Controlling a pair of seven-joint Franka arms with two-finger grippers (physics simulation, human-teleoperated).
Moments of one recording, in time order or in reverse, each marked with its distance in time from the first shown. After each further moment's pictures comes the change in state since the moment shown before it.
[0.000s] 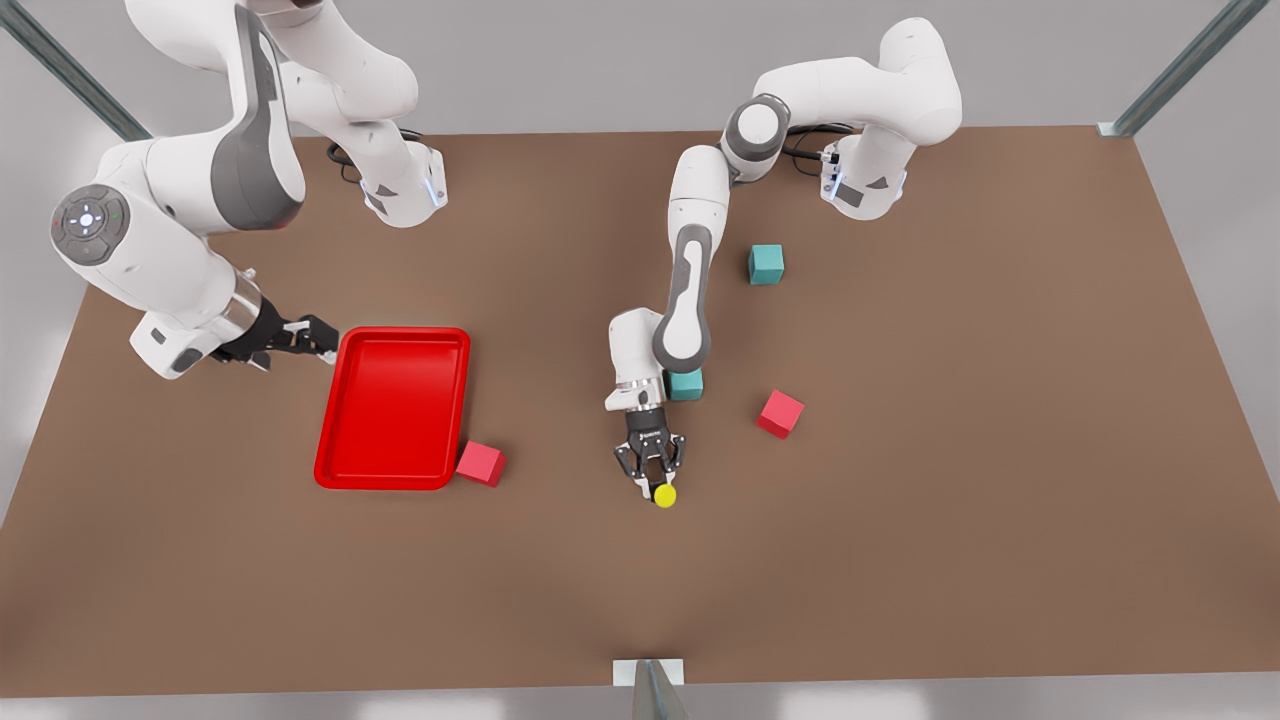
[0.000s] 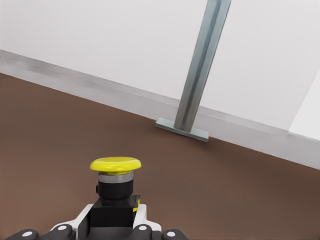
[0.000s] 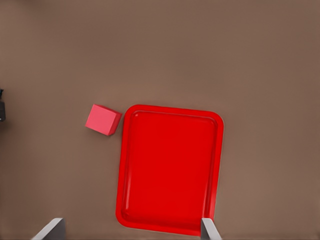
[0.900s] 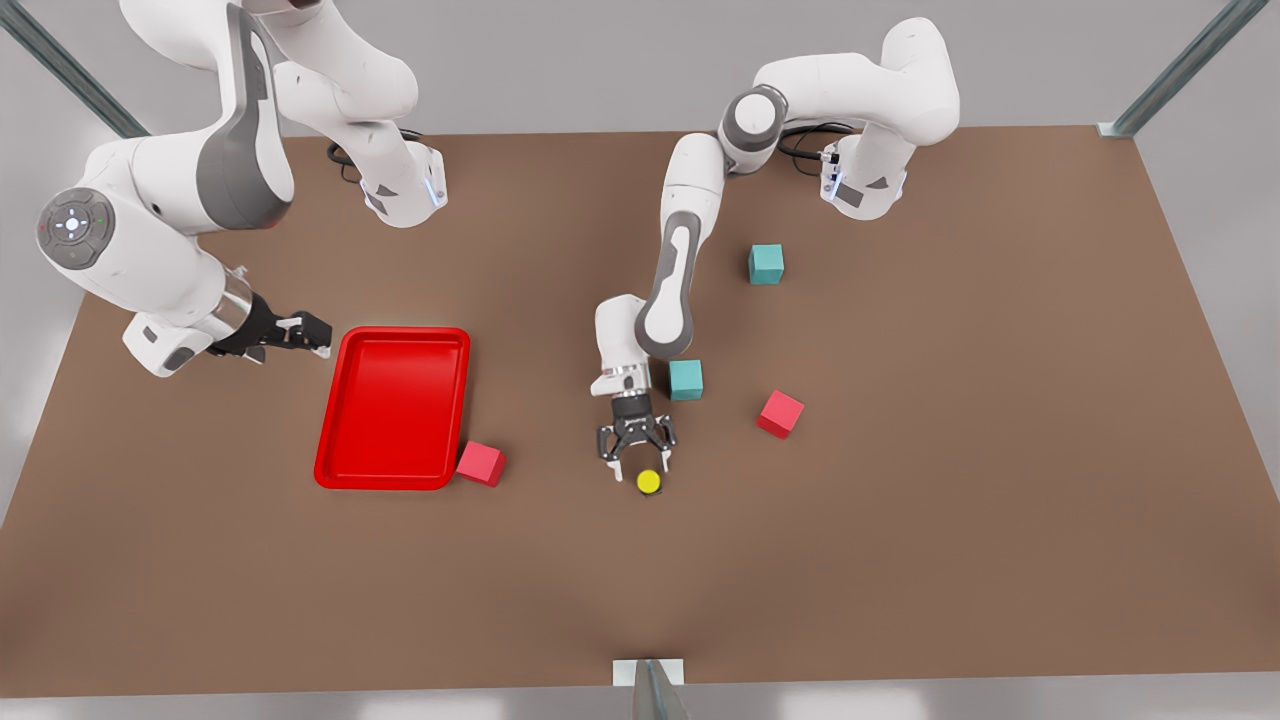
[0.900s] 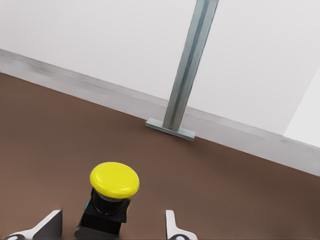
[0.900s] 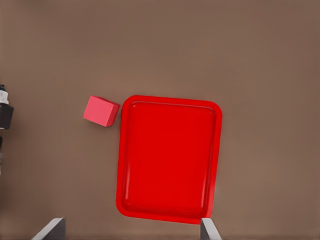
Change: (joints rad) left arm -0.049 -0.023 -0.002 0.002 0.039 -0.051 -0.055; right arm -0.023 -0.001 0.005 0.005 0.012 -0.042 -0.003
